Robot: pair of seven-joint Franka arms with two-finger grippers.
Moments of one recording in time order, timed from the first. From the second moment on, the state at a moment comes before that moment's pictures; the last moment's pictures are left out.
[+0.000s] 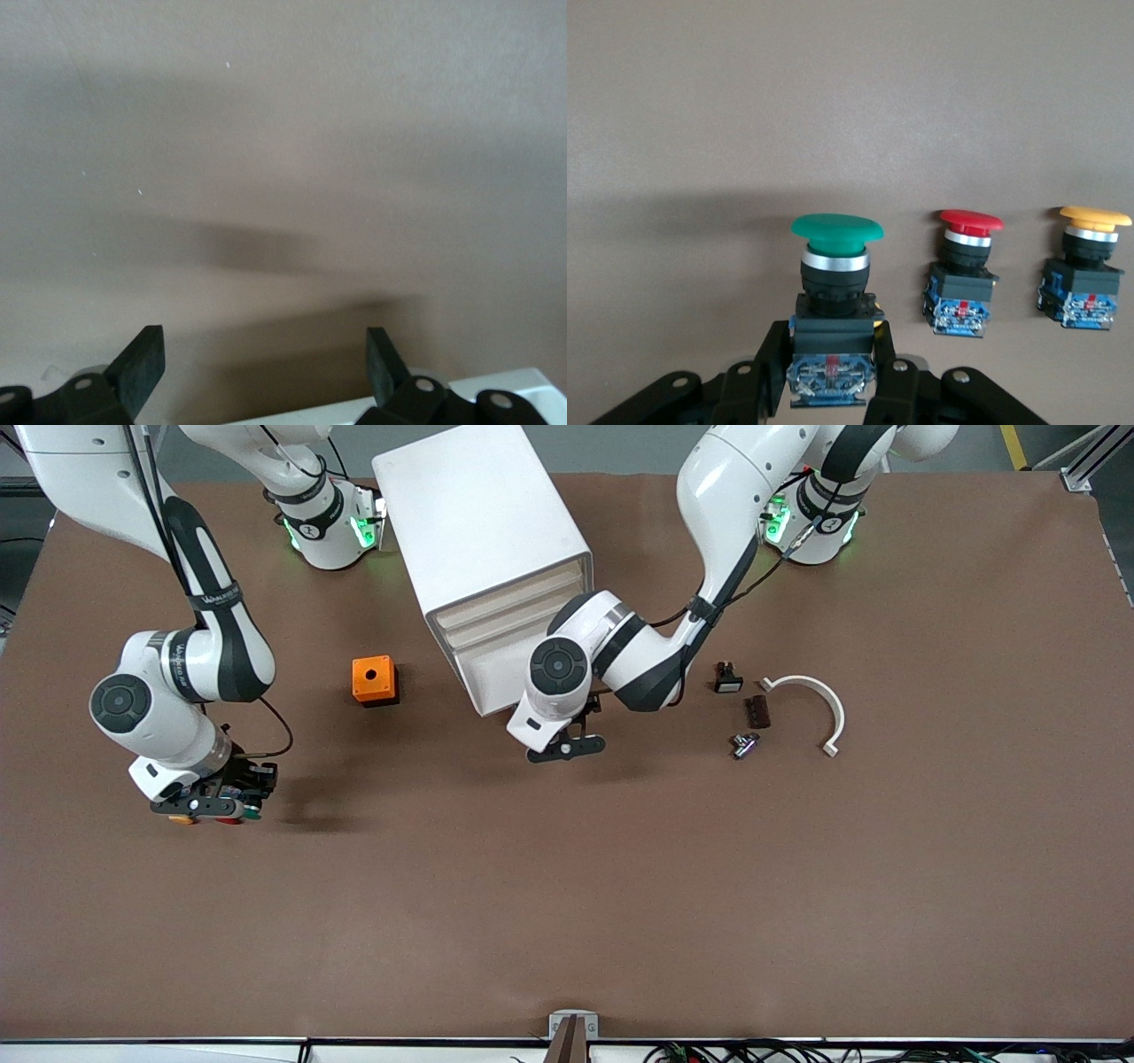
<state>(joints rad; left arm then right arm) -0.79 0.82 -0.05 -1.28 -0.19 1.98 -0.91 0.04 0.36 -0.07 -2.10 -0.09 2.48 0.06</state>
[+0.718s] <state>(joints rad) -0.87 0.84 -0.05 -1.29 -0.20 1.99 -0.91 0.04 0.47 -0.07 -2.11 -0.15 2.55 0.15</state>
